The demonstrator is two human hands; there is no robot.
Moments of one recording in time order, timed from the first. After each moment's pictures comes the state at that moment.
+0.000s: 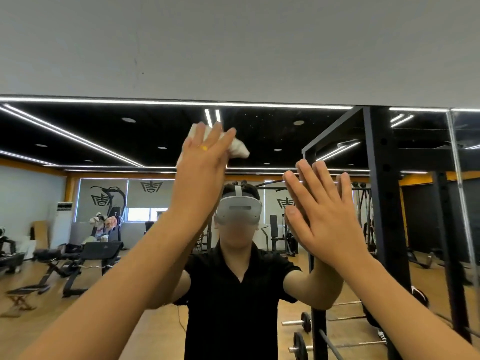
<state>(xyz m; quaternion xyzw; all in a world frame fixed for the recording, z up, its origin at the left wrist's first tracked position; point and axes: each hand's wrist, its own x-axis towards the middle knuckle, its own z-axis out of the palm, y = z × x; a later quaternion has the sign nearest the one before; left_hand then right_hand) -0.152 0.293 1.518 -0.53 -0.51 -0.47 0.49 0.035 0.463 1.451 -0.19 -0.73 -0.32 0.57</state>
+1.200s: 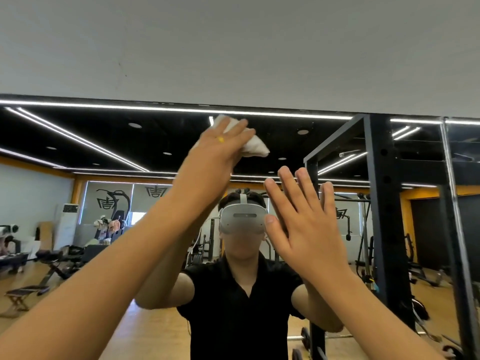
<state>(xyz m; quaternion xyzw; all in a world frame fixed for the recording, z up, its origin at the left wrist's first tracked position) -0.116 0.315 1.547 -0.57 -0.54 -0.36 0.51 0.033 0.467 1.450 -0.16 -0.73 -0.31 0.58</state>
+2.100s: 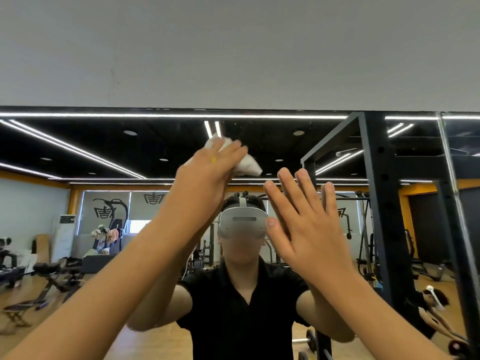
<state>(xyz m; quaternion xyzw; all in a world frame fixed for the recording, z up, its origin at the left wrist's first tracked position) -0.113 0.300 1.523 -0.58 -0.53 -0.33 0.53 0.033 0.467 1.450 -0.17 -0.73 -0.31 0.58</state>
